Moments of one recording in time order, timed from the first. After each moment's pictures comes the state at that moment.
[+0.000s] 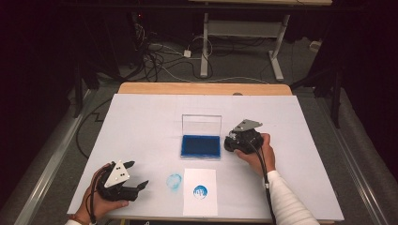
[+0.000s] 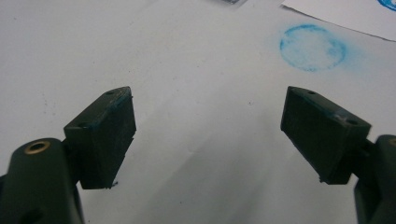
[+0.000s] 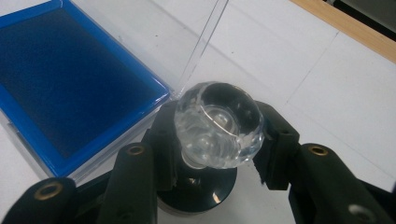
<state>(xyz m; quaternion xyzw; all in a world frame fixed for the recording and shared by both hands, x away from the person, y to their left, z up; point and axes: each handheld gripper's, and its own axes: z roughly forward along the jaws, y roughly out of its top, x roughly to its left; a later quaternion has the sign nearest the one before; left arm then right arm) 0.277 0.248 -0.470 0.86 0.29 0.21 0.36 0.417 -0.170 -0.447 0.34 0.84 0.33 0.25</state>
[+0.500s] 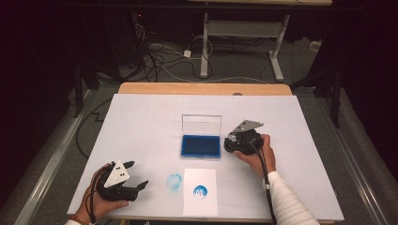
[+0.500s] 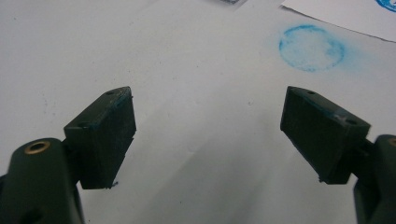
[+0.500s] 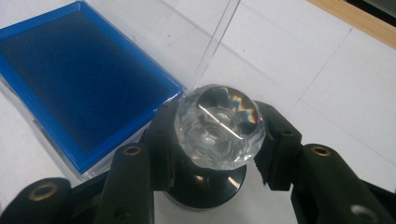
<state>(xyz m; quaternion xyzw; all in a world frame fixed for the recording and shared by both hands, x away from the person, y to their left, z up) 0.277 0.248 -0.469 0.86 0.29 0.21 0.36 0.414 -0.170 -0.446 0.34 0.85 0.34 0.23</state>
